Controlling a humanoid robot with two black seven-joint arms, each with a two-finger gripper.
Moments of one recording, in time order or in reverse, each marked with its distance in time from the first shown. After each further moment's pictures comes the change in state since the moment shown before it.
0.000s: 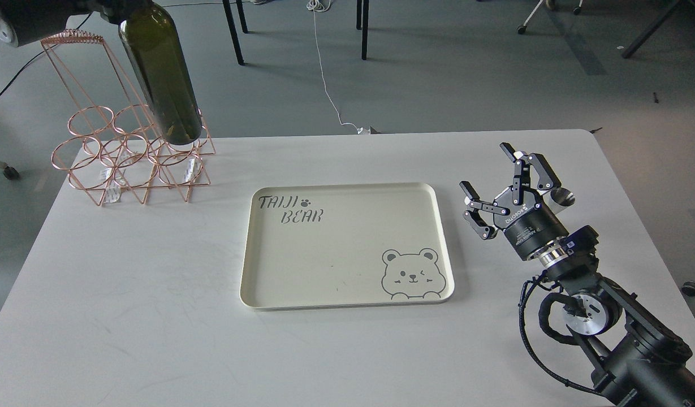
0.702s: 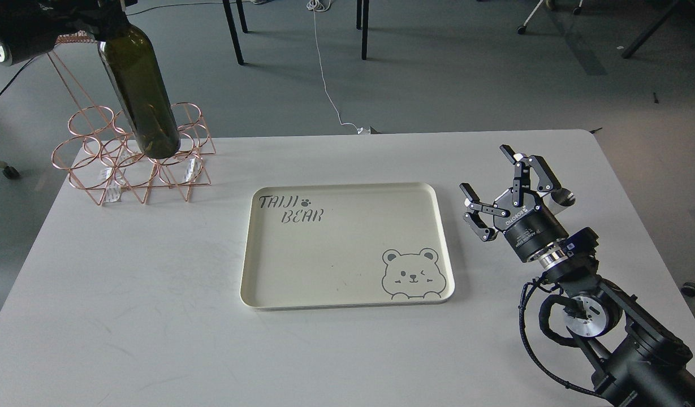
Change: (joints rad) left arm -0.003 -0.013 0.070 0.116 -0.006 0.051 0.000; right arm -0.006 0.000 0.000 0.000 0.000 0.000 0.000
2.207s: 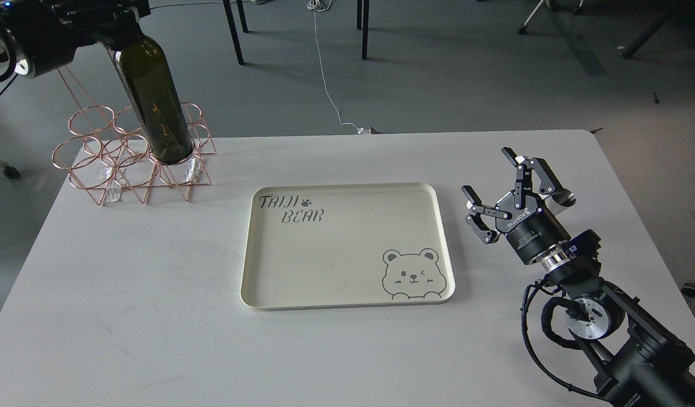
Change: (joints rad) left arm 0.013 -0.057 0.033 0.063 -0.034 0.045 0.000; right arm -0.009 -0.008 0.000 0.005 0.000 0.000 0.000
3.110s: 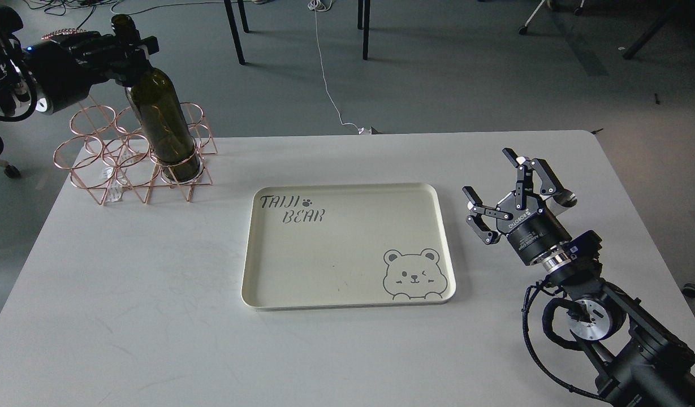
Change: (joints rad) left arm 0.109 -0.027 -0.001 0.019 -0.014 0.046 0.000; right arm -0.006 -0.003 0.001 0.002 0.000 0.000 0.000
